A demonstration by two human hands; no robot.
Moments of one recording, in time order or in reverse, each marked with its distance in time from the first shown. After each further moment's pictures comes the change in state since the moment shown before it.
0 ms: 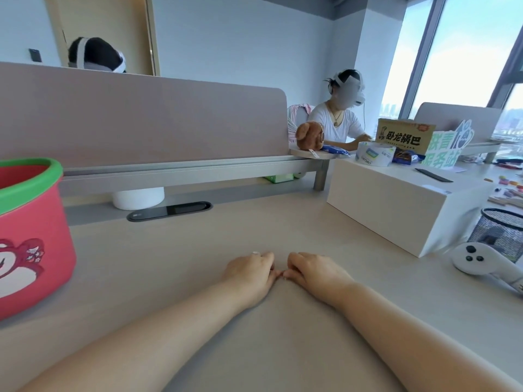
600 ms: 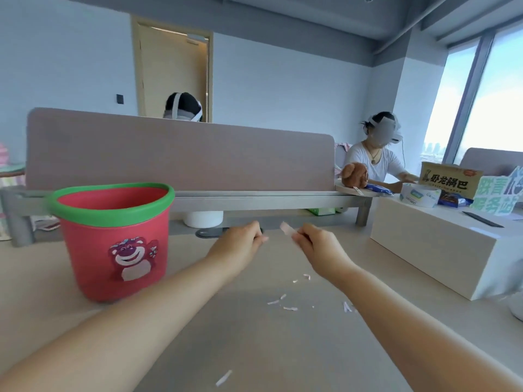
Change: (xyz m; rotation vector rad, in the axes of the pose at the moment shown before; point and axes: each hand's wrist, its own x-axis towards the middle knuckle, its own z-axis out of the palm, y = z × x) left_hand -0.070 -0.067 -0.124 -0.208 0.300 -0.174; right_hand 0.029 -0.115 -0.068 0.502 0.275 0.015
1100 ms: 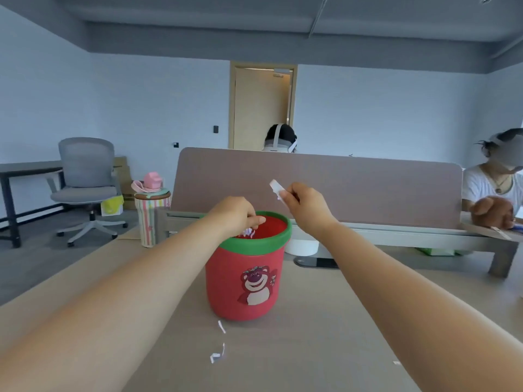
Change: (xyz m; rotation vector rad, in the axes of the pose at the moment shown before) left_hand -0.006 -0.131 -0.182 0.277 -0.028 -0.338; right_hand 0.116 -0.200 0.098 0.250 -0.009 -0.340
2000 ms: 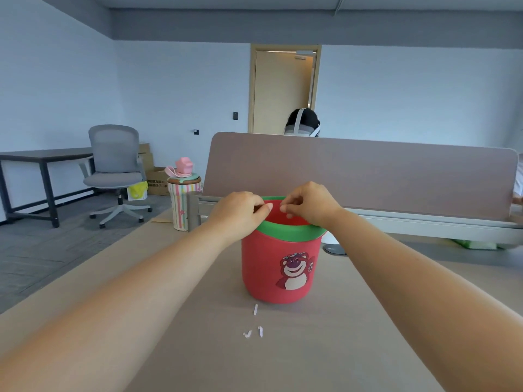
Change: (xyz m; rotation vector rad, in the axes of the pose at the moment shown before) left_hand -0.042 -0.053 0.005 0.008 0.278 0.059; right_hand 0.011 -0.020 0.051 -0.179 -0.292 -0.021
